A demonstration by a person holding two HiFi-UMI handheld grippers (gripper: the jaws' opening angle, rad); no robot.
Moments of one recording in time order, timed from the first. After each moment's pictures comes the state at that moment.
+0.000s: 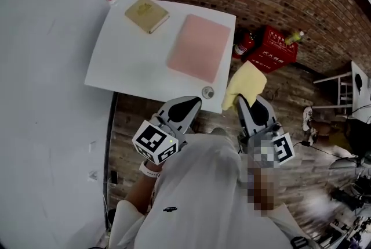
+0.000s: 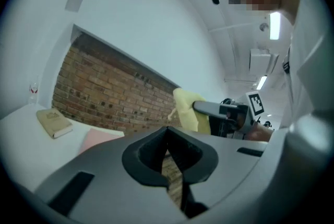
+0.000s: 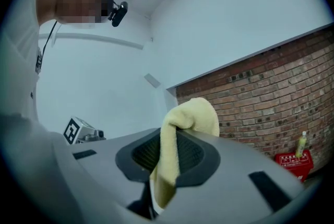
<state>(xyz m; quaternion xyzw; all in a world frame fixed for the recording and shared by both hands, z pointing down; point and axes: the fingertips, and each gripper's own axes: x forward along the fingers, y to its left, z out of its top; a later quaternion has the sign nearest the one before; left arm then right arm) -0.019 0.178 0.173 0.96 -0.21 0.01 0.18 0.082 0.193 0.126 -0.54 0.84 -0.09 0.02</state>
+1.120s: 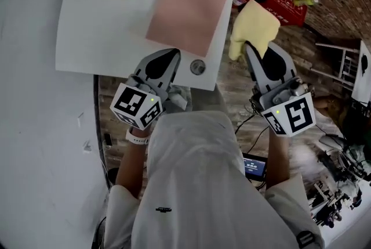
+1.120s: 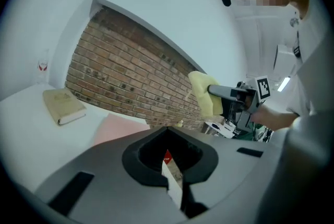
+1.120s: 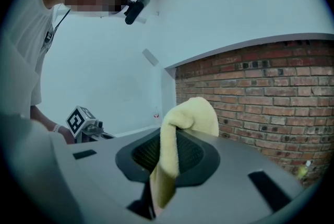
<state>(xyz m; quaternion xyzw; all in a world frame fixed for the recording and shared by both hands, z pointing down) 0.009 0.049 0.276 0.93 -0.27 0.06 0.25 0.144 0.058 0.179 -0.49 0.86 -0.08 -0.11</state>
